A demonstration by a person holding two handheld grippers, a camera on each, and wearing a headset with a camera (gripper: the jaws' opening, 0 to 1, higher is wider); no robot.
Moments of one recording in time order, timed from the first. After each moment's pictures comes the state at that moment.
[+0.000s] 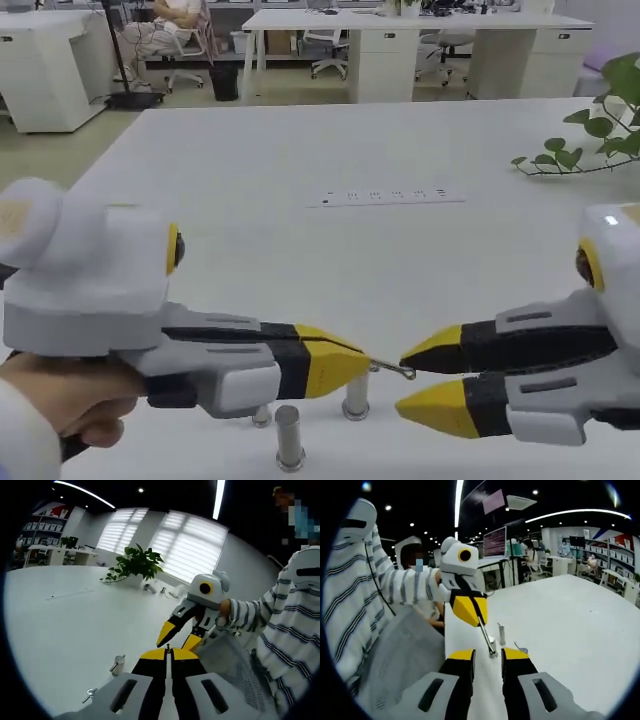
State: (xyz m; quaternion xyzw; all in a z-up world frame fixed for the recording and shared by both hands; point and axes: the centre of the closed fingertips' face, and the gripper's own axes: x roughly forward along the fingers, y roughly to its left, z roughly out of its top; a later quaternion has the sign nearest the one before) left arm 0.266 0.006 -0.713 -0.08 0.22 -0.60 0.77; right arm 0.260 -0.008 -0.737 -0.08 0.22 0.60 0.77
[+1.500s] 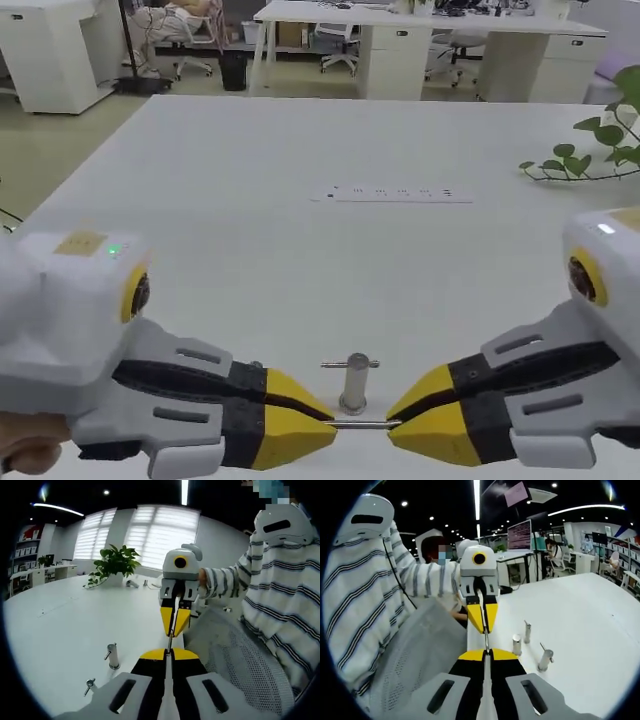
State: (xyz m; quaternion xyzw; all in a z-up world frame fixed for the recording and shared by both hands) left arm 0.232 0.030 -0.735 0.00 0.19 -0.66 0.73; right arm 0.225 0.010 -0.737 -0.10 0.24 0.67 0.69
